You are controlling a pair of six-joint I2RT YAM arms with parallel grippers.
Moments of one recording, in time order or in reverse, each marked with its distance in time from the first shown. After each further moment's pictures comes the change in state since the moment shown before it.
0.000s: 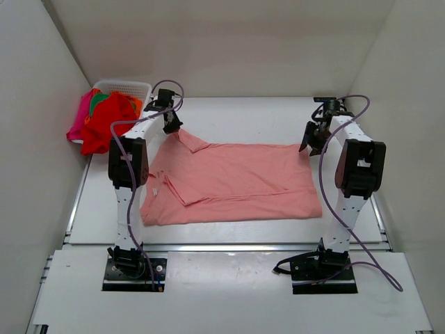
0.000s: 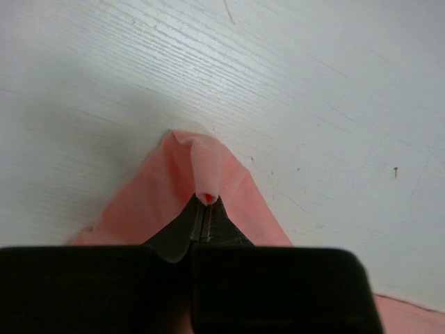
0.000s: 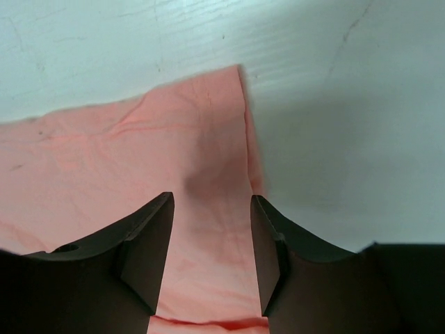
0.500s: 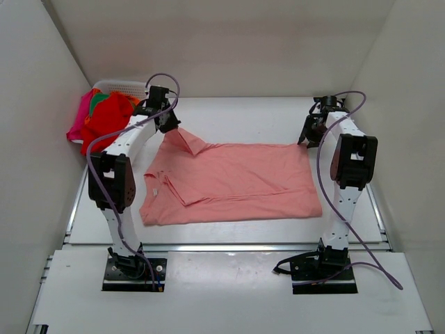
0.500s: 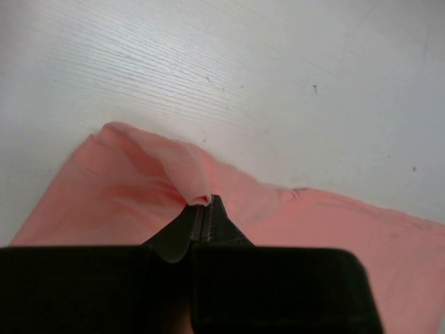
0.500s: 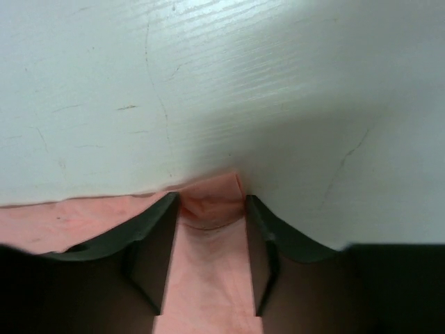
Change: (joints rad) left arm -0.026 -0.368 -0.266 0.003 0.049 0.013; right arm -0.002 0.188 0.194 0.049 0.006 0.053
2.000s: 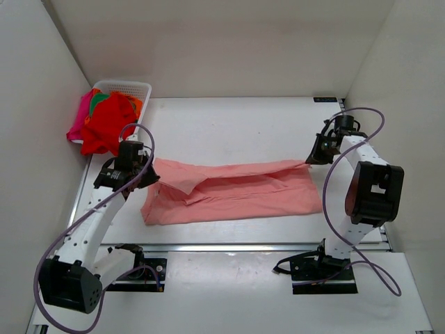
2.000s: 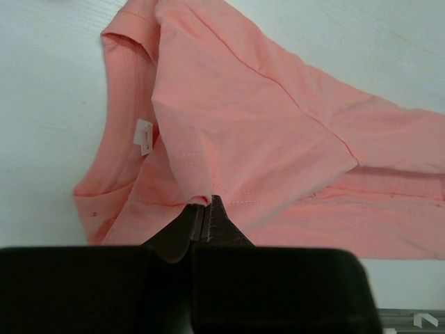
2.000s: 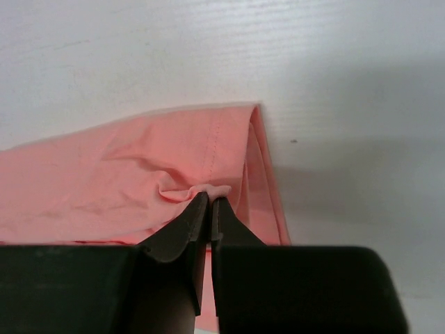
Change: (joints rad) left arm -0.004 -0.891 -0.732 -0.203 0.021 0.032; right arm -0.052 -0.518 -0.586 0.122 -0.151 -0.115
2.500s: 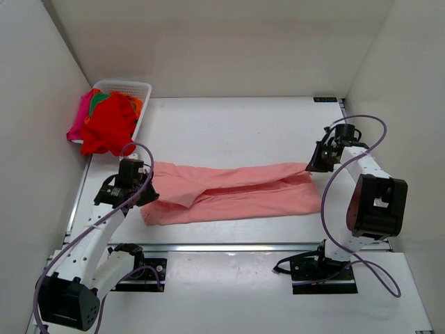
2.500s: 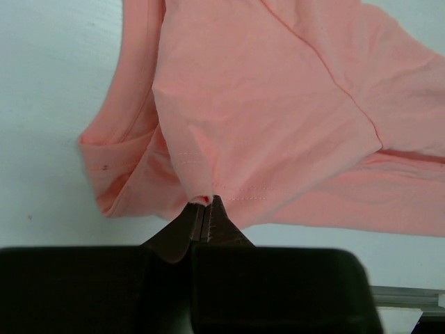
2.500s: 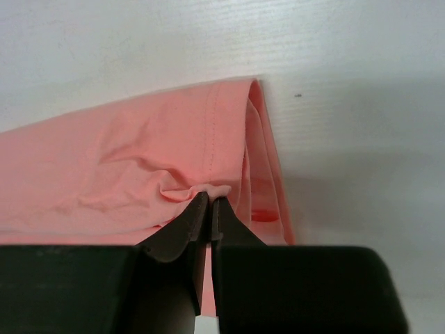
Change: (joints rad) left arm -0.005 -0.154 -0.181 -0.041 0.020 -0.024; right arm -0.004 -0.147 -0.172 0.050 0.002 -0.018
